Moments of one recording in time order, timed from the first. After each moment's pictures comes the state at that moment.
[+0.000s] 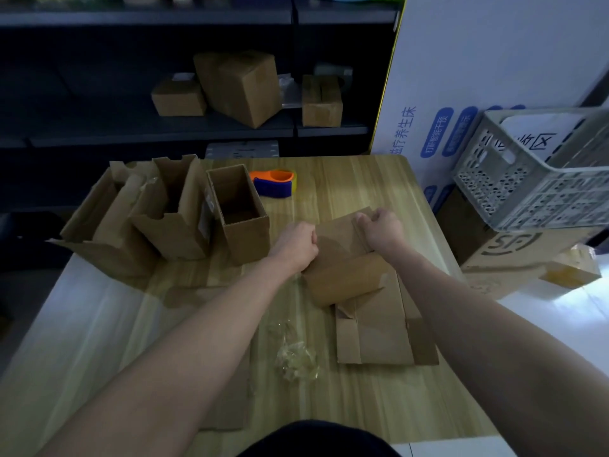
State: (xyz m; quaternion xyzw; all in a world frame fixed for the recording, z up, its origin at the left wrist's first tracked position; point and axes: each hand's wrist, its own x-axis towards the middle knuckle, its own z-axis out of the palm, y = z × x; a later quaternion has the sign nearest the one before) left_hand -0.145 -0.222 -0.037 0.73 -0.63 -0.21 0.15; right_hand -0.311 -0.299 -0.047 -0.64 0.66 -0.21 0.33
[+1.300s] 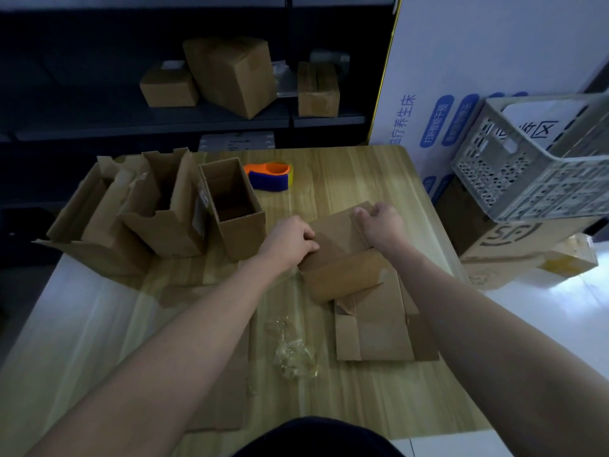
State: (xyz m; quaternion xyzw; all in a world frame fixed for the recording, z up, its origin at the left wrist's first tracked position) left_hand -0.136 -0.220 -0.034 0.71 -0.64 -0.24 0.19; right_hand -0.309 -0.301 -0.050 -0.63 0.67 -0.23 0.33
